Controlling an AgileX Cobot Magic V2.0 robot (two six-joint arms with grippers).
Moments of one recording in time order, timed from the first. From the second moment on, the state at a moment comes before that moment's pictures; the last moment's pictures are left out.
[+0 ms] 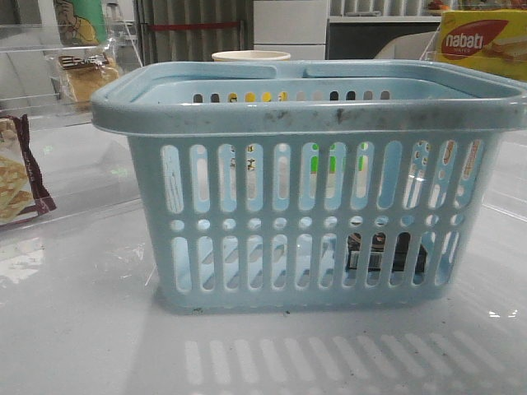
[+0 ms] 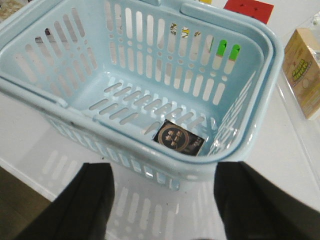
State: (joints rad) left arm -0.42 0.70 -0.74 0.00 0.68 0.04; right arm 0.50 0.72 -0.77 -0.02 0.66 0.05
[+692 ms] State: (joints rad) left arm -0.41 0.82 -0.75 0.00 0.63 0.04; right arm 0.50 0.61 -0.73 -0.03 0.72 0.05
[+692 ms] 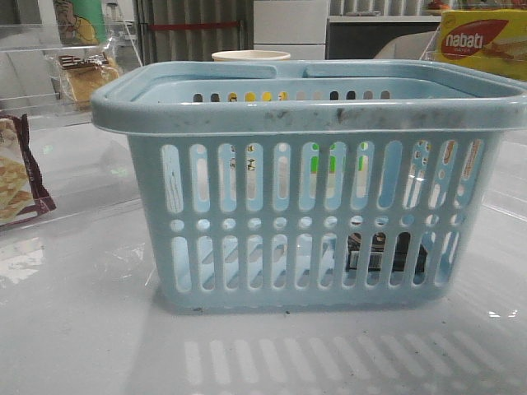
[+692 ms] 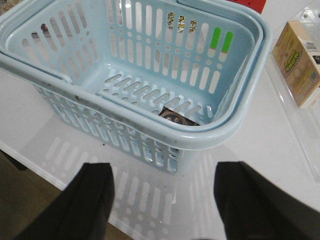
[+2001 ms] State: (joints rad) left arm -0.10 1.92 -1.59 -0.03 0.37 0.01; right arm 0.50 0.61 -0.73 -0.03 0.72 0.06
